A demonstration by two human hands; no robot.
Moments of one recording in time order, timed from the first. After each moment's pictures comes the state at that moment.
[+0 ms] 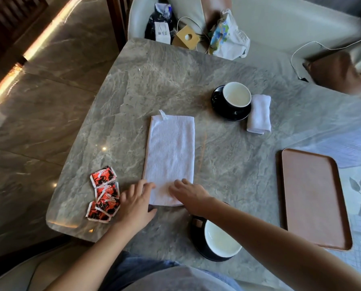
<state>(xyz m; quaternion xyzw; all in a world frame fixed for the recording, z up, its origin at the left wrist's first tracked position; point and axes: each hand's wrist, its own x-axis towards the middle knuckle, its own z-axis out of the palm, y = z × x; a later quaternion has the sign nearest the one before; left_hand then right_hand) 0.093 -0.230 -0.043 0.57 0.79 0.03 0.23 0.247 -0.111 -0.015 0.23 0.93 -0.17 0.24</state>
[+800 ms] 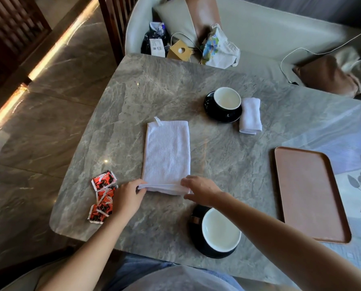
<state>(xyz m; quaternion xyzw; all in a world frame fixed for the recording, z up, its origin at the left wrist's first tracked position) 0.069 -0.210 -0.034 0.46 0.82 0.22 0.26 0.277 -0.087 -0.007 0.34 0.89 -0.27 0.18</state>
